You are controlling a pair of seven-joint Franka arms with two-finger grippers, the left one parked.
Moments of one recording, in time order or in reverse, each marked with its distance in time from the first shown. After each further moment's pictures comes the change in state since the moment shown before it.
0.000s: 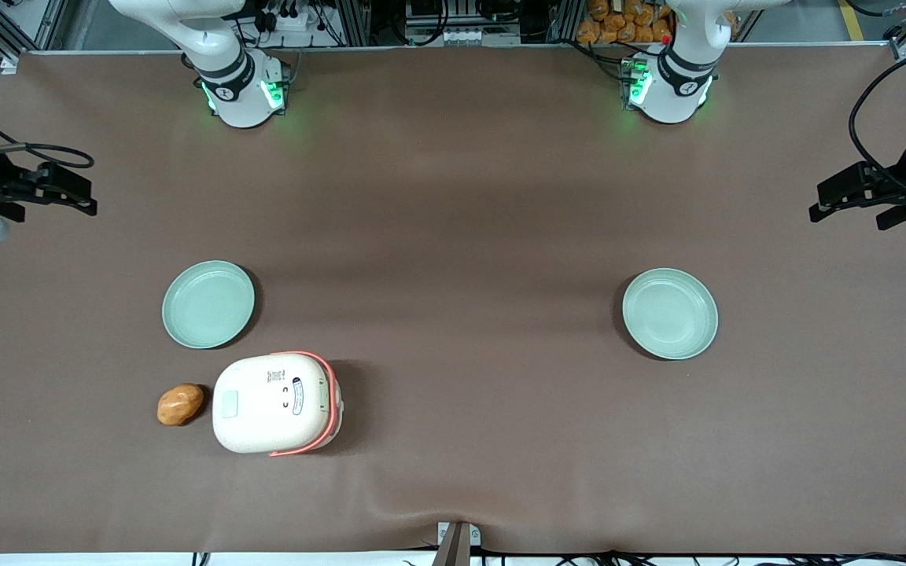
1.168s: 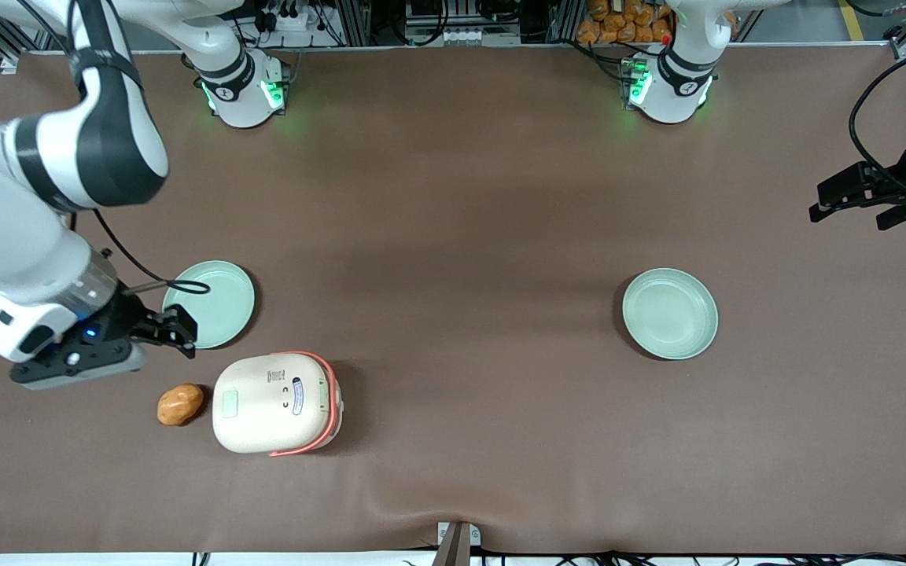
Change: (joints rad) arm 0.120 0.275 0.006 -0.007 0.000 0.626 0.006
